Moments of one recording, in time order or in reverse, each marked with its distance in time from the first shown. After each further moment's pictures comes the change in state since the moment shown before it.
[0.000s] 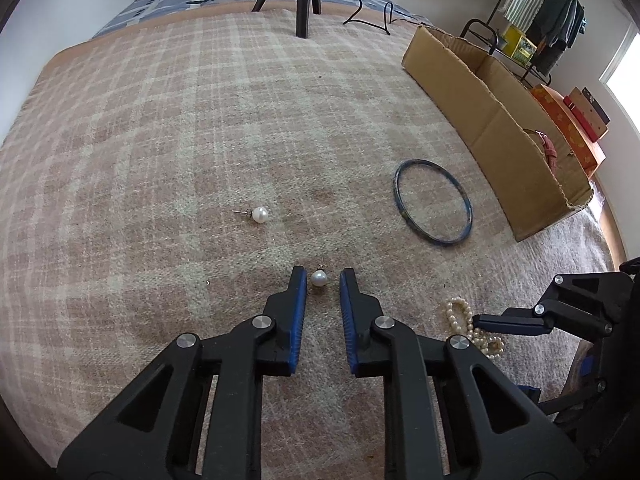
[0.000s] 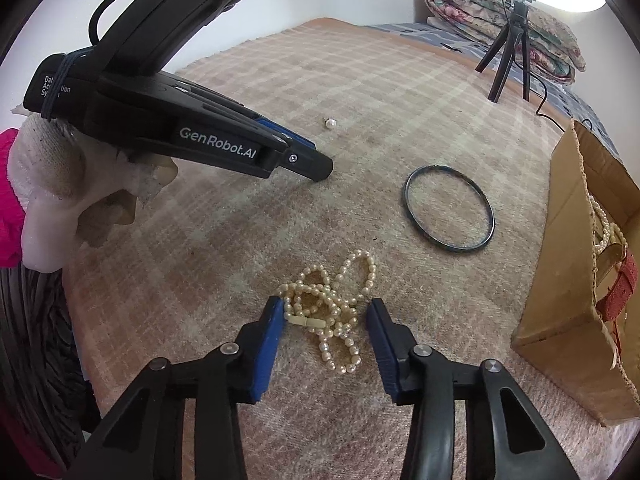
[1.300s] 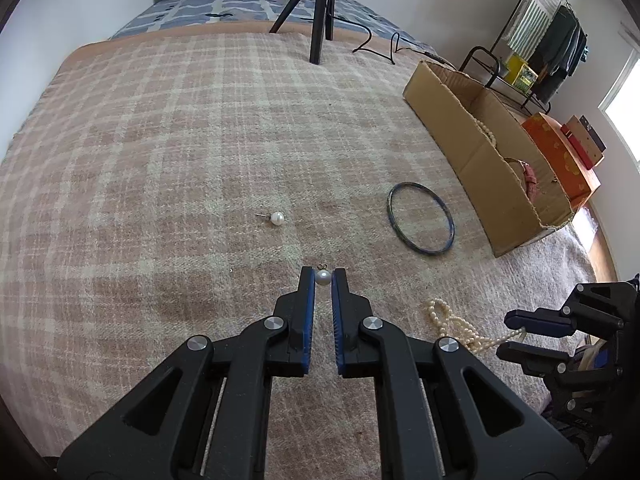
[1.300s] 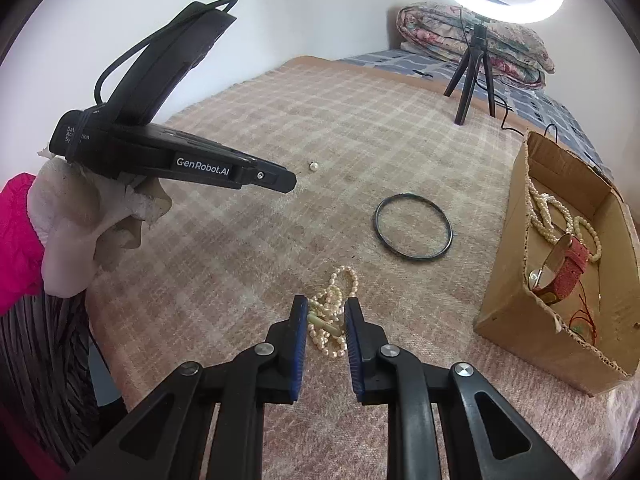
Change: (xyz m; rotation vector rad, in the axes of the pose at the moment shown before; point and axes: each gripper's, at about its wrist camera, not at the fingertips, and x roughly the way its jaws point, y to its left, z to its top) left arm -0.035 0.007 -0.008 -0.068 -0.073 -0.025; right arm -0.046 -0.006 -0.007 0.084 -0.129 -0.039
